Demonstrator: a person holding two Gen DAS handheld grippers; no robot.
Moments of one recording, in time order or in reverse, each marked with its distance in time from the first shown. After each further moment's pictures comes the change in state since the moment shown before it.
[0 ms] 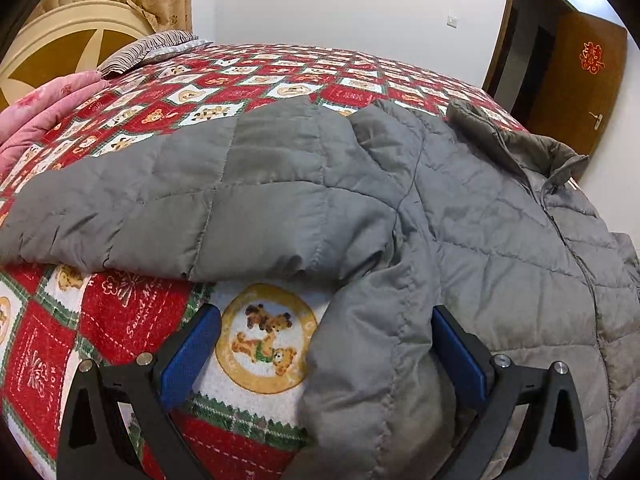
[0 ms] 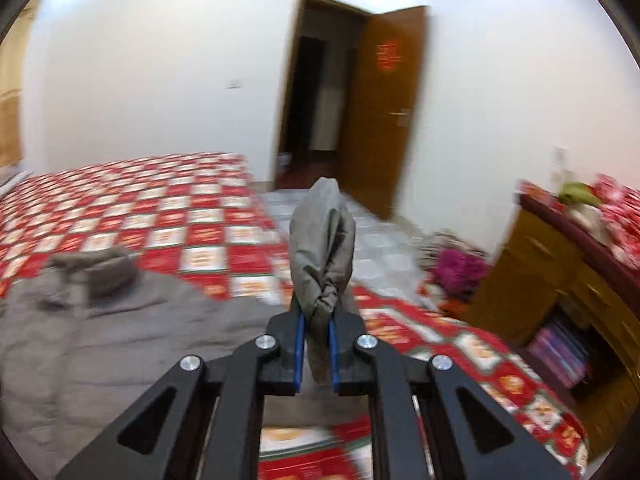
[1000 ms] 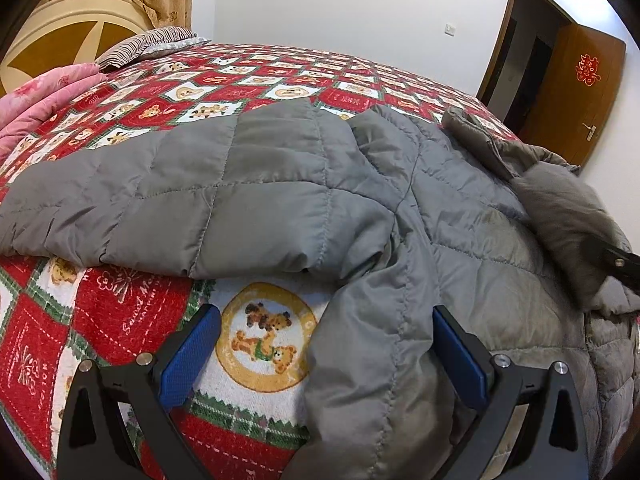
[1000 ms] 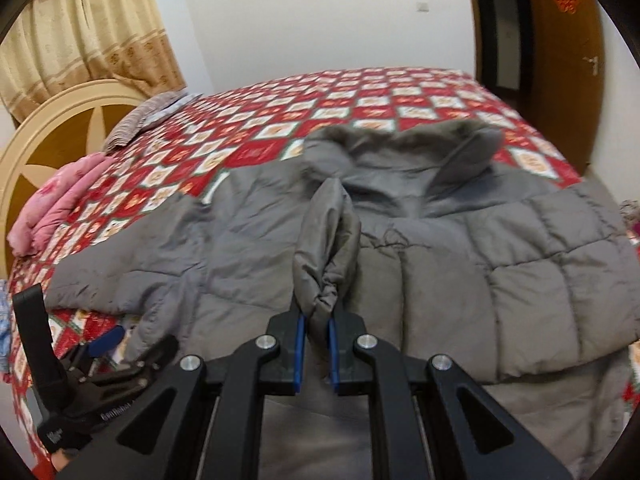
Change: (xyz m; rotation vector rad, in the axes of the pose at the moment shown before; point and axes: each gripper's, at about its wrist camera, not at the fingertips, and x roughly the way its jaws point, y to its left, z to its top) left arm -0.001 0.011 -0.002 -0.026 -0.014 -0.048; right arm 0.021 0.285 -0.085 -0.099 0.252 0.658
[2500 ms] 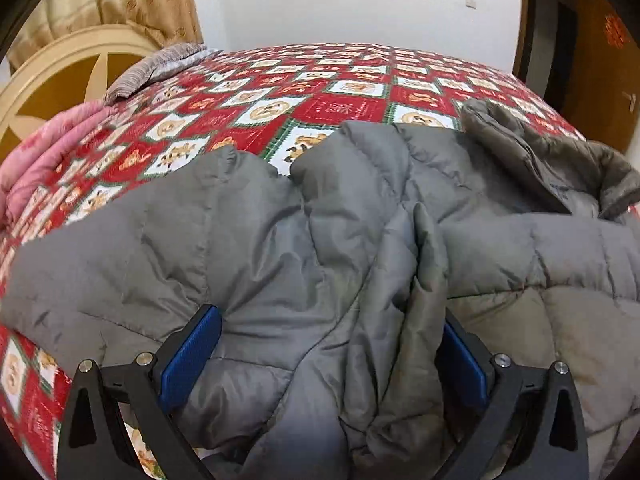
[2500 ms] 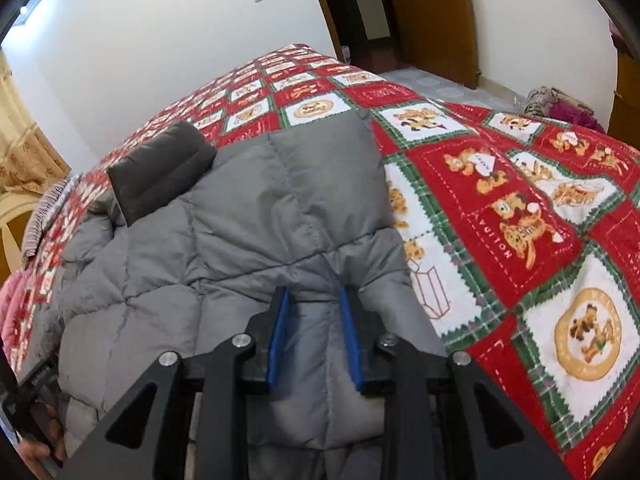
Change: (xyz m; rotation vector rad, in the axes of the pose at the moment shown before) left arm 0.067 -0.072 0.062 0.060 0.032 0.224; right arm -0.019 -0.231 -0.021 0.418 0.005 -0.260
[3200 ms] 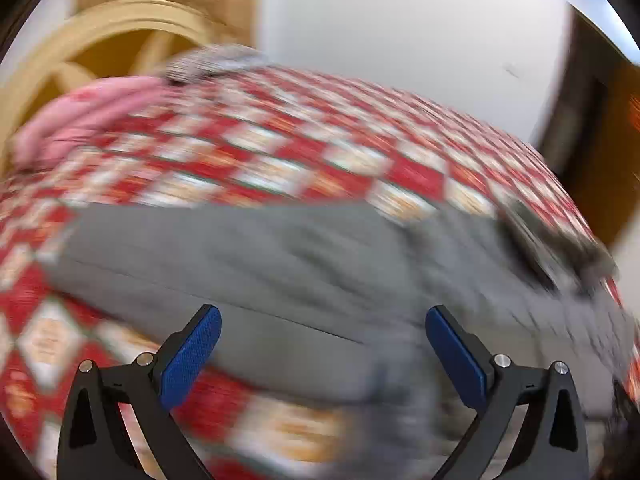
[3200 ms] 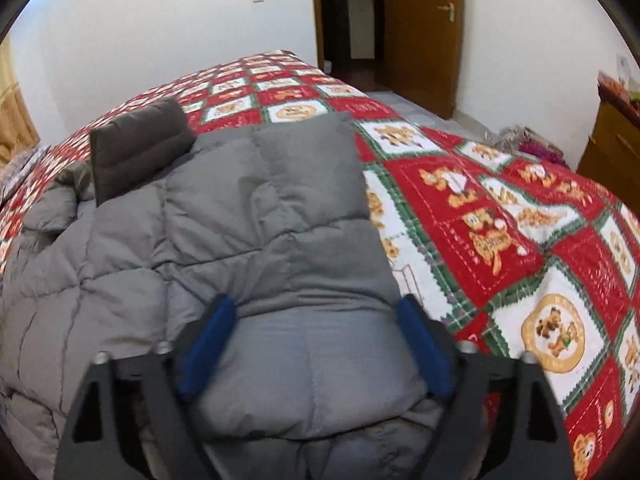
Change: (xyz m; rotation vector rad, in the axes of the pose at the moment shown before) left arm -0.085 0.121 0.004 -0.240 -0.123 0.044; right arm 0.021 0.004 0.004 -0.078 -0.049 -0.185
